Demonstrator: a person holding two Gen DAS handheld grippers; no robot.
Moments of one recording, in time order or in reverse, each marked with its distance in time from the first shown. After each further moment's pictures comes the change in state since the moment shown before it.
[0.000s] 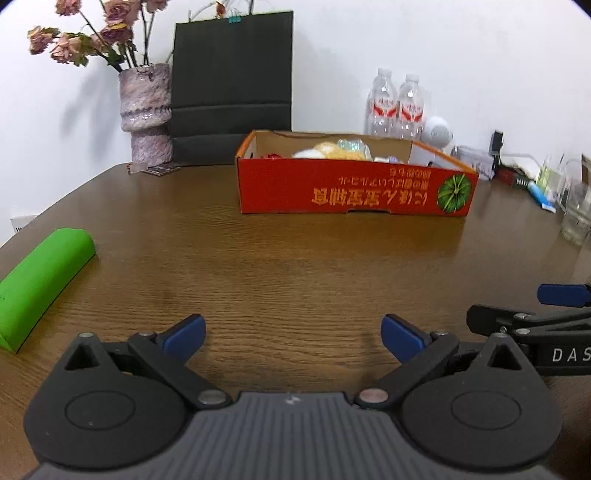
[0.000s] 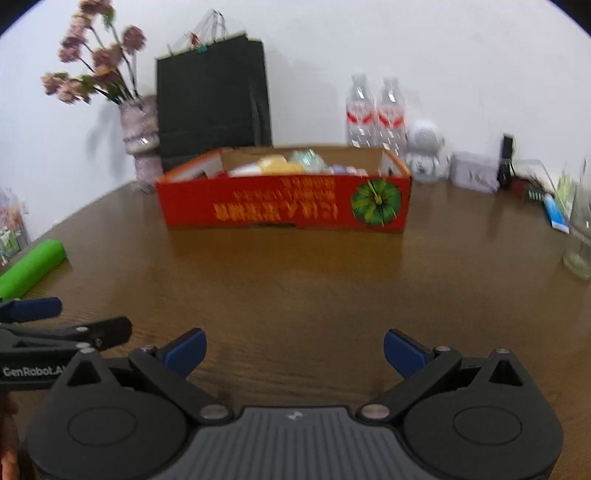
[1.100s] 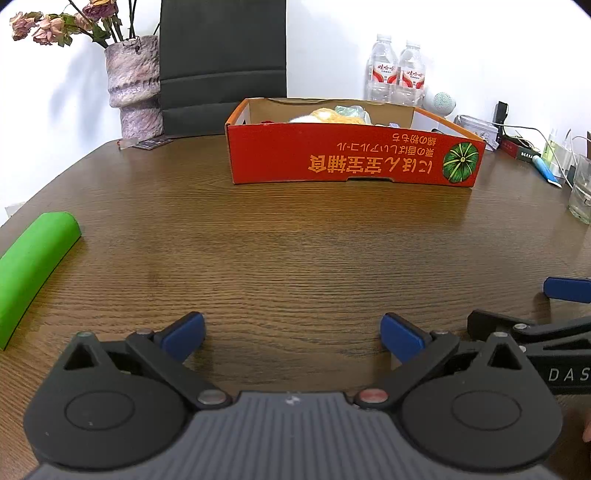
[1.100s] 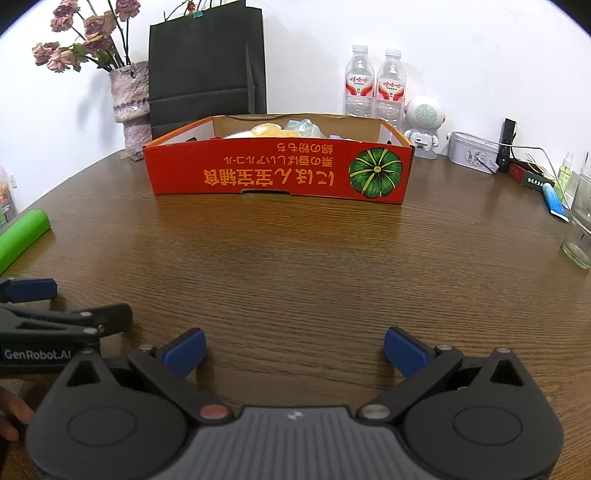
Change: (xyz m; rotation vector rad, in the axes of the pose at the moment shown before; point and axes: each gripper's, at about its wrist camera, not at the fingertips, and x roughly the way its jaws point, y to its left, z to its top) left arm 0.013 0.000 -0.001 0.006 0.072 0.007; right arm 0.010 0.006 -0.006 -0.035 0.064 -0.023
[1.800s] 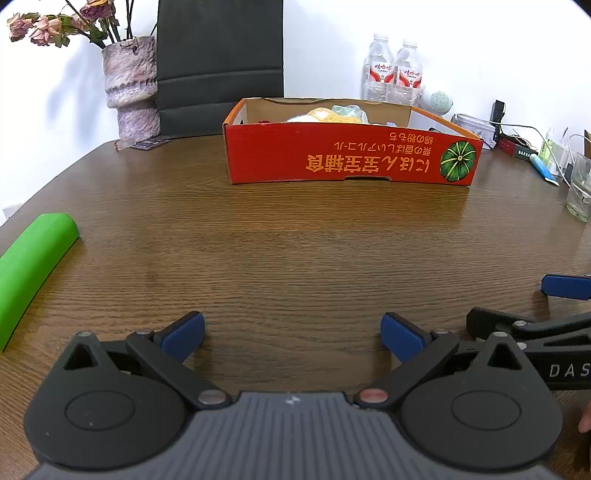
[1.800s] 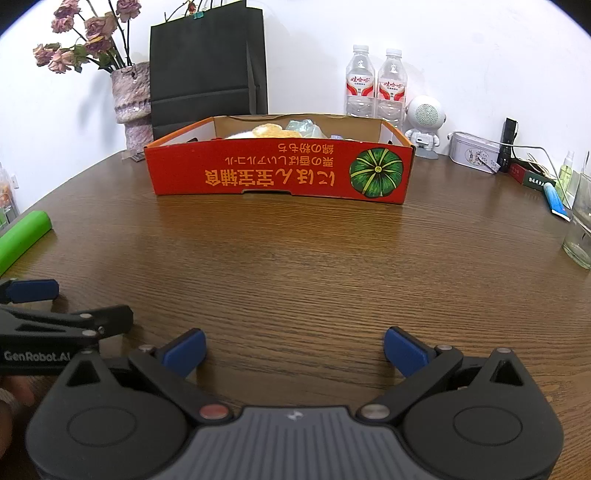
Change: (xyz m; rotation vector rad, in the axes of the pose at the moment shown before) left arm 0.000 -0.001 0.000 0.007 0.000 -0.007; right arm 0.000 0.000 0.001 0.001 0.000 0.006
